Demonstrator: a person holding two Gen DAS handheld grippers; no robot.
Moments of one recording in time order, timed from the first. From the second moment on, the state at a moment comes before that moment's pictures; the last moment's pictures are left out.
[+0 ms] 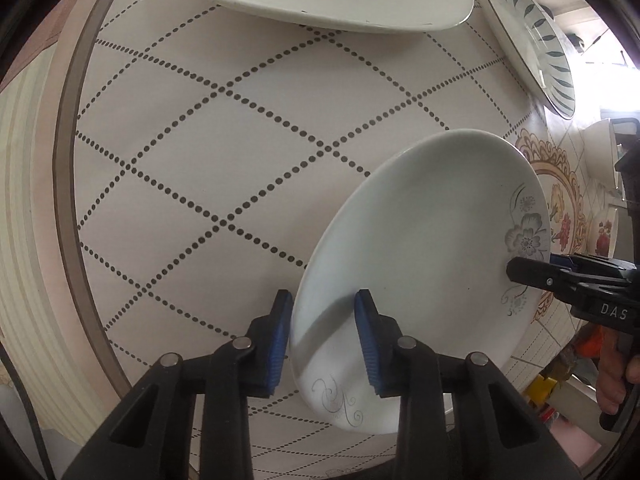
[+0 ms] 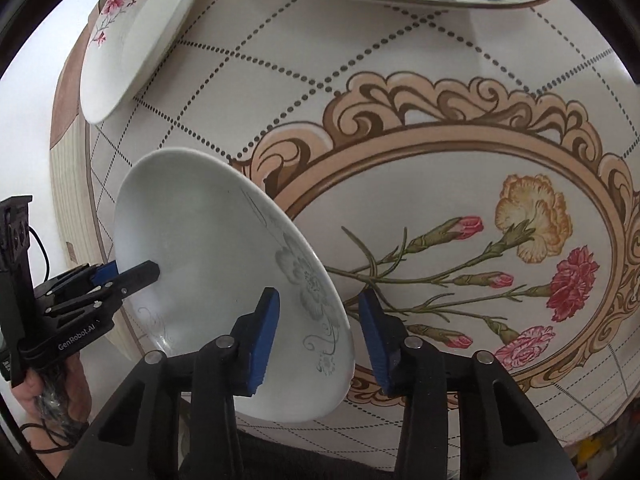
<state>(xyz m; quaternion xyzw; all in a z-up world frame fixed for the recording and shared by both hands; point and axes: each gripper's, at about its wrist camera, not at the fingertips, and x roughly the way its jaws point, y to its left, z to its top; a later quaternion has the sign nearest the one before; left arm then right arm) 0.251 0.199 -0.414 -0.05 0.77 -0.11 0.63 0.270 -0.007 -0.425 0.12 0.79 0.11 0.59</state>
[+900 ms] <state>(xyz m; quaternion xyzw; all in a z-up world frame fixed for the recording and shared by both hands) 0.270 0.082 -0.369 -0.01 0.74 -0.10 0.66 0.269 -0.132 -0.378 0.17 0.75 0.09 0.64</state>
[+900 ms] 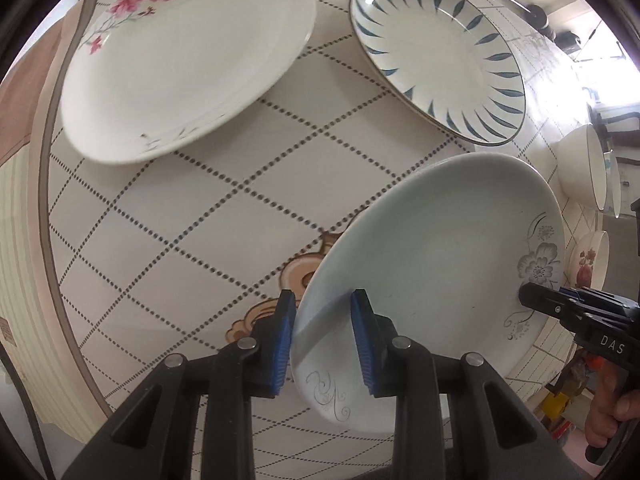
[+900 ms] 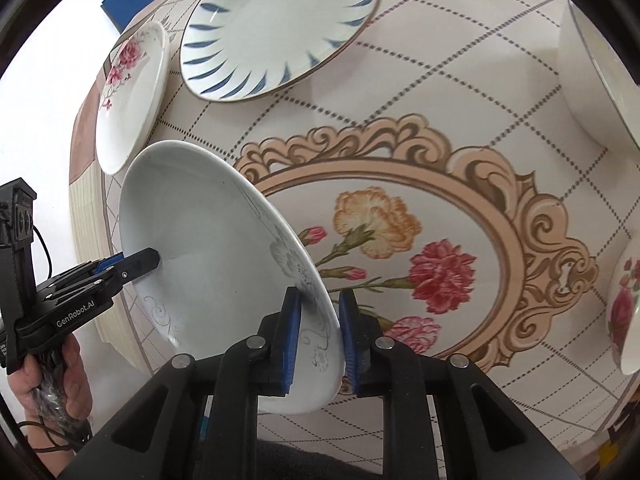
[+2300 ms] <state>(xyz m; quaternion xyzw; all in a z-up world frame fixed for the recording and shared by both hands) 0.314 0.114 -0.268 -0.09 0.65 -0.06 0.75 0.345 -0.158 -0.311 0.13 0.69 0.06 0.71</state>
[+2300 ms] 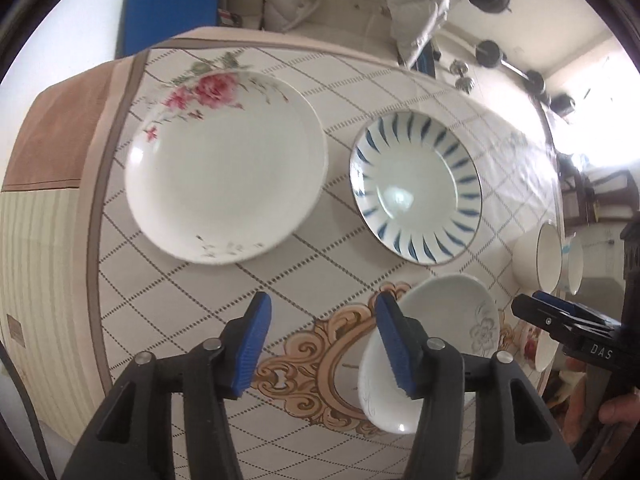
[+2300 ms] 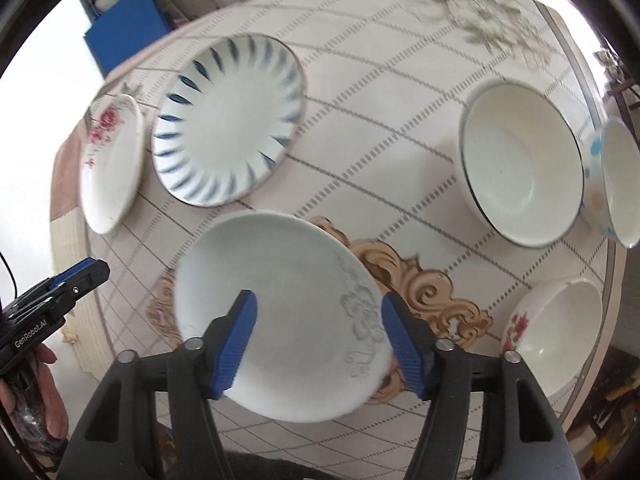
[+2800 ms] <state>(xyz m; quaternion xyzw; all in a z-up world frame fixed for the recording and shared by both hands) 0.392 0.284 -0.344 -0.24 0.66 0.05 0.71 0.539 0.035 -0.343 0.09 0.70 0.21 0.68</state>
